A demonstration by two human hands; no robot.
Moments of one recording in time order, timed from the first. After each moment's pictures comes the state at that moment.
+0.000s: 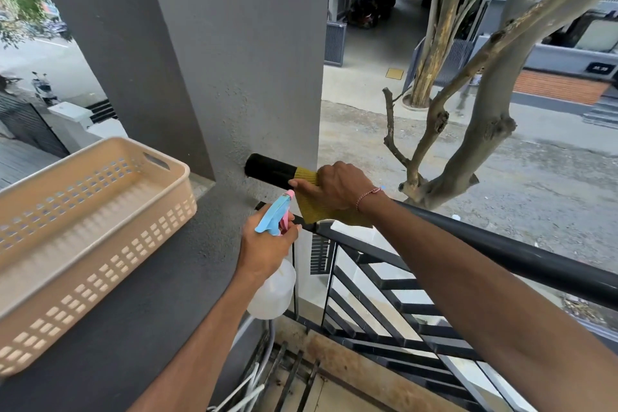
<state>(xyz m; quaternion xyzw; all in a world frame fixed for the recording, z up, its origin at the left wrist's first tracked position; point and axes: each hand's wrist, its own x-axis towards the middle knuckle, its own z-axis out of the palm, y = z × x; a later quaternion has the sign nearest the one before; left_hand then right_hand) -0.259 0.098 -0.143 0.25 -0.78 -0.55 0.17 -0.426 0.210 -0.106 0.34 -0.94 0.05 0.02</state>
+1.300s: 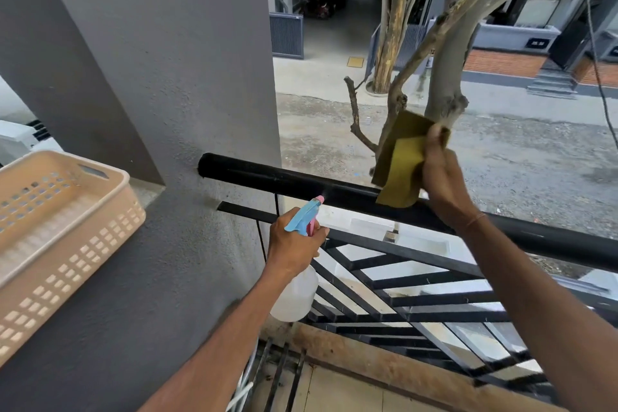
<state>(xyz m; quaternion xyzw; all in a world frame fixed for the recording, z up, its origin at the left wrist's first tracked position) -0.282 0.190 -0.149 0.14 -0.82 -0.55 0.09 -0.381 0.408 -0.057 0.01 -0.80 0.60 0.05</state>
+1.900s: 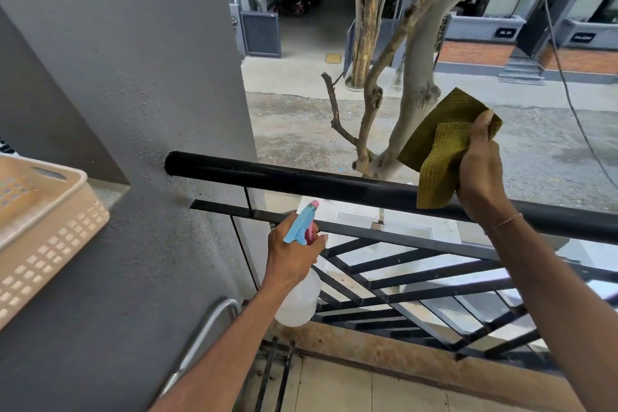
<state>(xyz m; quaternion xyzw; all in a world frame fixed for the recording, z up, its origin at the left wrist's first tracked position) -0.260 0.242 -0.165 0.11 -0.81 -0.56 0.09 -0.332 0.486 -0.027 -0.08 -0.72 0.68 0.14</state>
